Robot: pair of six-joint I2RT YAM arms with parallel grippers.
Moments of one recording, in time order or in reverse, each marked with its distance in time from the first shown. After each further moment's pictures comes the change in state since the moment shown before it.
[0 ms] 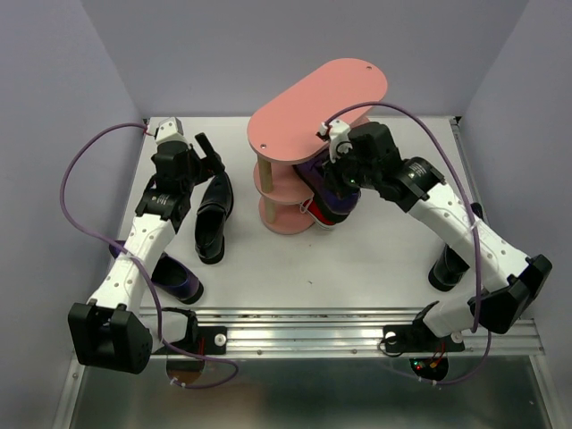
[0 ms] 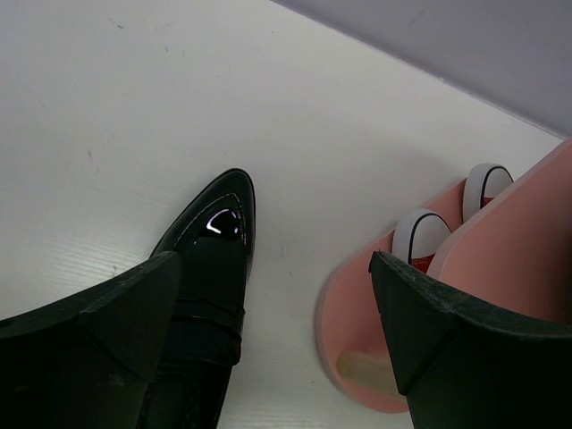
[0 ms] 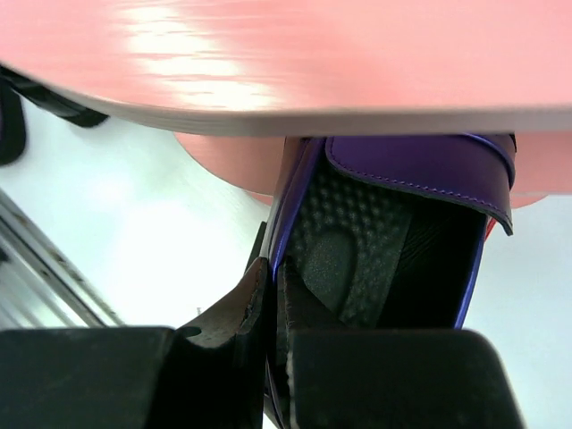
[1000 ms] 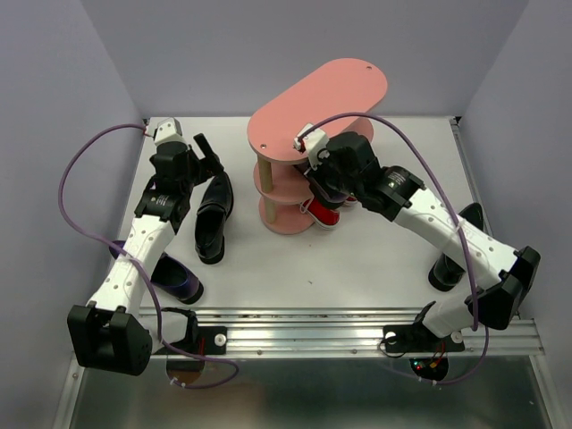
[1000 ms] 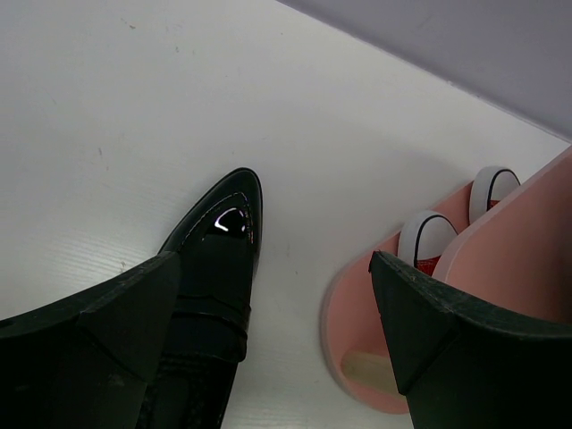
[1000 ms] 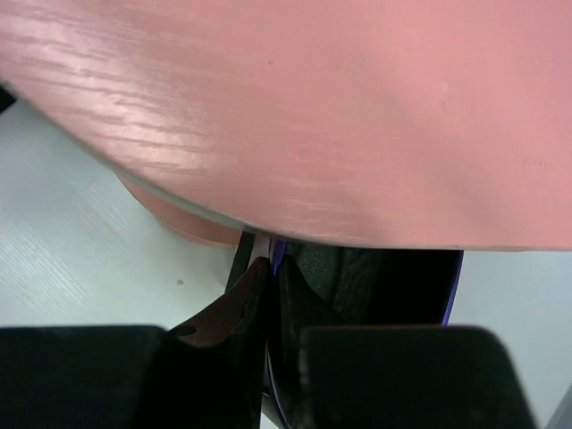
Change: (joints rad) left arm 0.000 -0.013 0.000 -0.015 -0.020 0.000; right arm 0.154 0.043 -0.022 0.133 0.298 -0.246
